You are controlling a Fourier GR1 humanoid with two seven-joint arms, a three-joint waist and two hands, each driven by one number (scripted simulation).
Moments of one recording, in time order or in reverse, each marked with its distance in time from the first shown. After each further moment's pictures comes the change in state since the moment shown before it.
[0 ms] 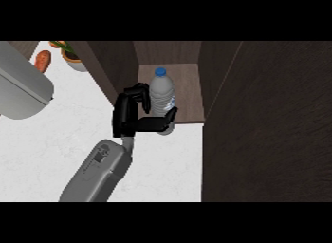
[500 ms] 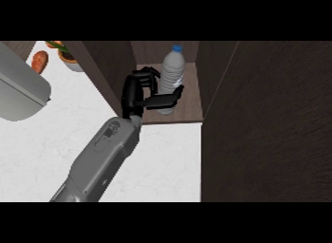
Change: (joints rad) left arm -0.229 0.002 0.015 0.256 0.037 0.096 0.050; right arm 0.011 -0.001 -0.008 0.005 -0.026 0.022 0.002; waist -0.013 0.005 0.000
